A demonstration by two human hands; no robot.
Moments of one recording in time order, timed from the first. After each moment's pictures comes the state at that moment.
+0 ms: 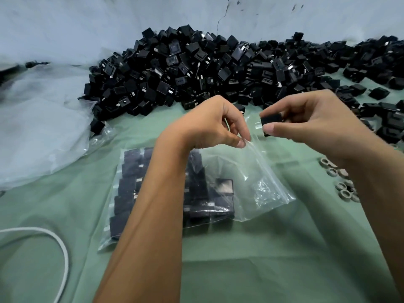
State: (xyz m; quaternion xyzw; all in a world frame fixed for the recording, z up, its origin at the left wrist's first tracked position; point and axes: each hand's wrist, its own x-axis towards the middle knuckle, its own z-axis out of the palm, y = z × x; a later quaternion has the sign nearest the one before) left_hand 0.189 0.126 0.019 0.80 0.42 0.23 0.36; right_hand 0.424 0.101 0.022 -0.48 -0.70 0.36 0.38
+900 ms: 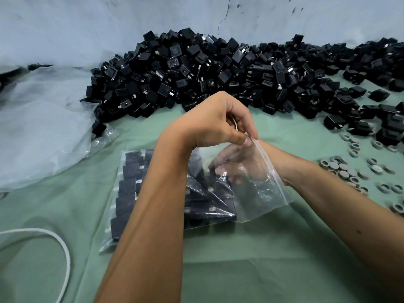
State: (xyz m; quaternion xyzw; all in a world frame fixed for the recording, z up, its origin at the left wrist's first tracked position) left_hand 0.191 0.123 0.029 0.81 0.38 0.24 0.37; right_hand 0.357 0.099 -0.026 -0.39 -0.75 0.49 0.21
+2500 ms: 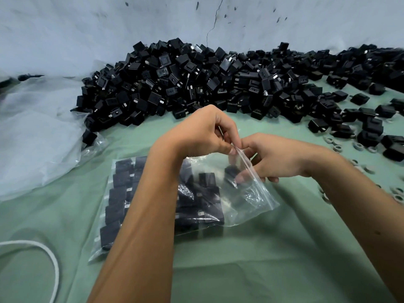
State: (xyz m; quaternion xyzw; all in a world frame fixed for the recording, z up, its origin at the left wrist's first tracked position) left_hand 0.200 0.126 0.022 0.82 0.41 0.21 0.34; right_hand 0.403 0.108 0.004 -0.44 -0.79 0.42 0.07
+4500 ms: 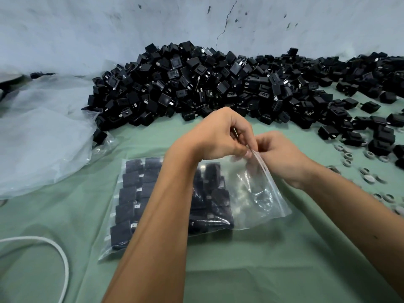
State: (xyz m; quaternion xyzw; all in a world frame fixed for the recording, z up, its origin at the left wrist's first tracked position) left_hand 0.203 0.125 0.021 0.81 0.39 0.25 0.37; right_hand 0.389 0.119 -0.030 -0.47 -0.67 0.47 0.33
